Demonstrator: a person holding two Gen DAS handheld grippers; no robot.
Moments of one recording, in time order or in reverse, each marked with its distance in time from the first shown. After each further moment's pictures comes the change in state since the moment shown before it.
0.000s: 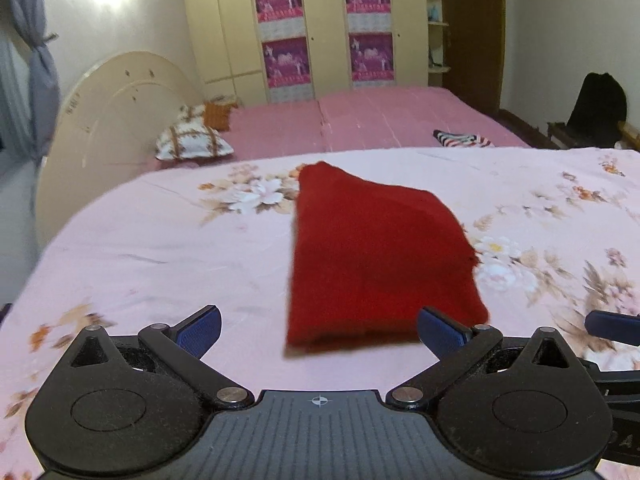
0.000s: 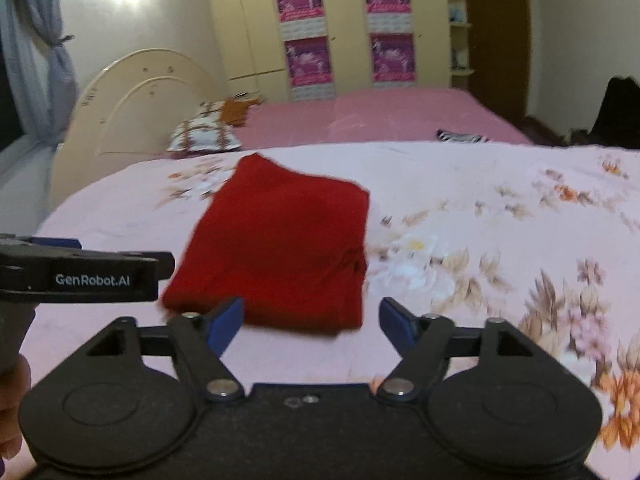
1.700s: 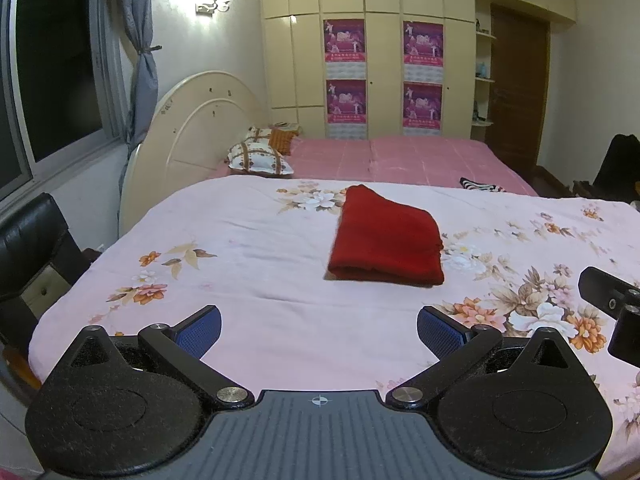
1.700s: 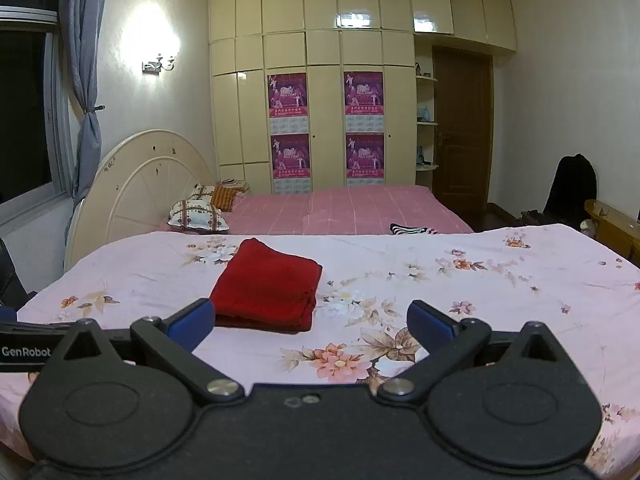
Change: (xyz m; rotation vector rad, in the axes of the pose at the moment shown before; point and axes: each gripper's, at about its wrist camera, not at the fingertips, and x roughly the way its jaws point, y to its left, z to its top) left arm -0.251 -0.006 -0.102 -0.160 -0.103 0.127; right arm -0.251 0.012 -0.072 -0.066 -0.303 -0.113
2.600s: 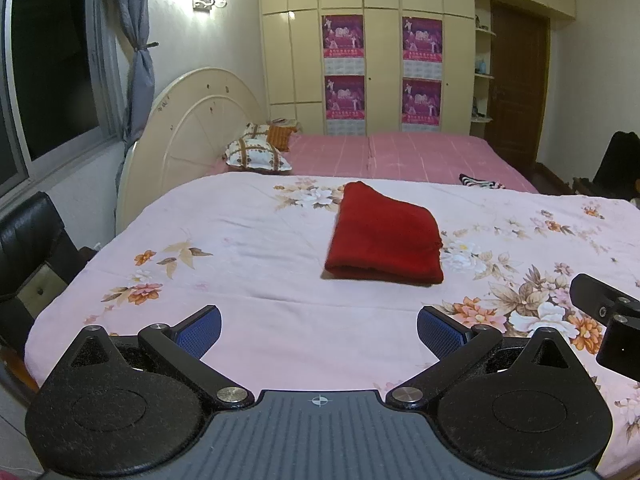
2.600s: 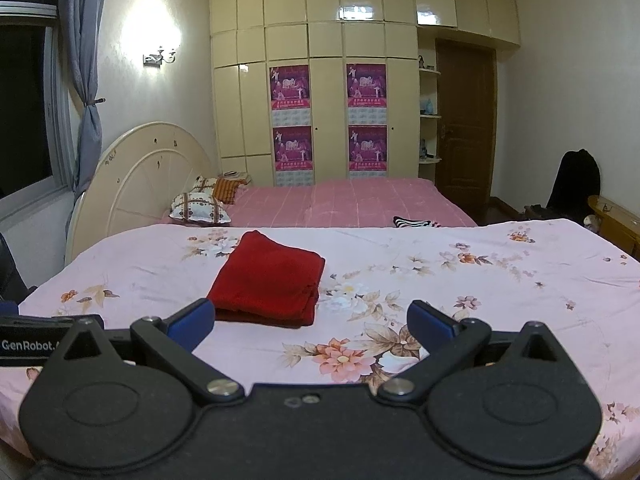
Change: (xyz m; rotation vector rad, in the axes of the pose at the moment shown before) left arm 0.007 -0.003 0.003 0.004 0.015 -0.006; right arm 0.008 0.001 0.000 -0.004 0.024 0.005
